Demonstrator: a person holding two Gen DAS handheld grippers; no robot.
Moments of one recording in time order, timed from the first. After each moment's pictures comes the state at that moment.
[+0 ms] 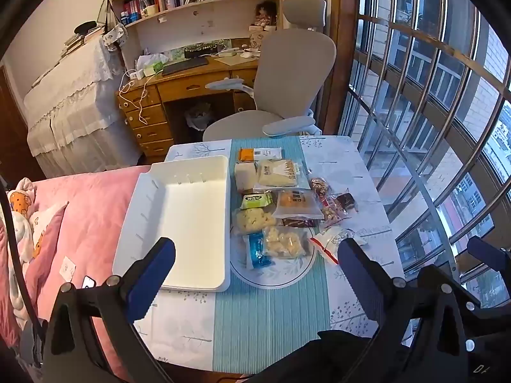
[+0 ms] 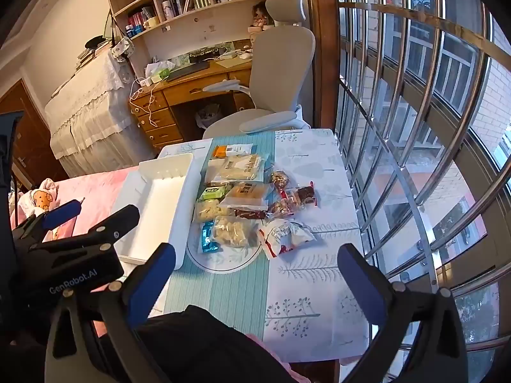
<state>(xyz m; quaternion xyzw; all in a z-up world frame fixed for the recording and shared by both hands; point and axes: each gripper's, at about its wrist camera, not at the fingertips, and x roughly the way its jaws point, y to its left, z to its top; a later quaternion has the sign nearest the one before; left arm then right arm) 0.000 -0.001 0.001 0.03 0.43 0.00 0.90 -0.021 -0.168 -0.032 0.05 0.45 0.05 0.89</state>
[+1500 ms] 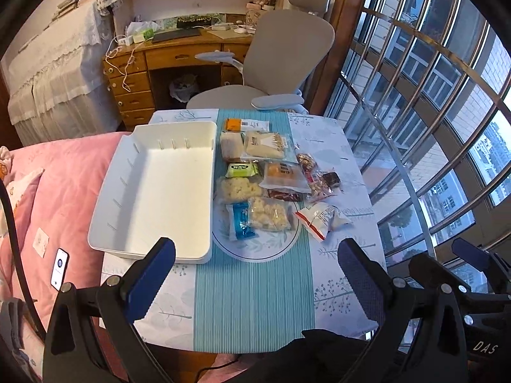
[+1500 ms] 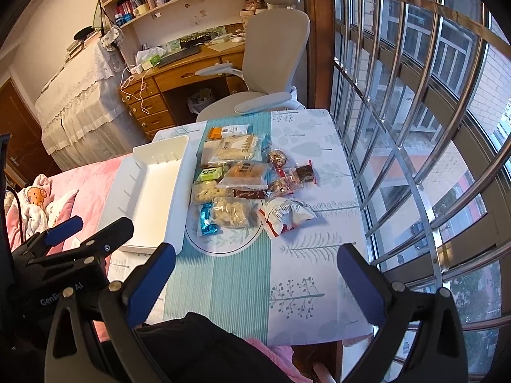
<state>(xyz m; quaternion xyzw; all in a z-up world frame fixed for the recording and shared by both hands) -0.007 0.028 -0.025 -0.04 0.48 -0.05 0.87 -0.026 -0.157 -0.042 0.05 0.48 0.03 0.87</state>
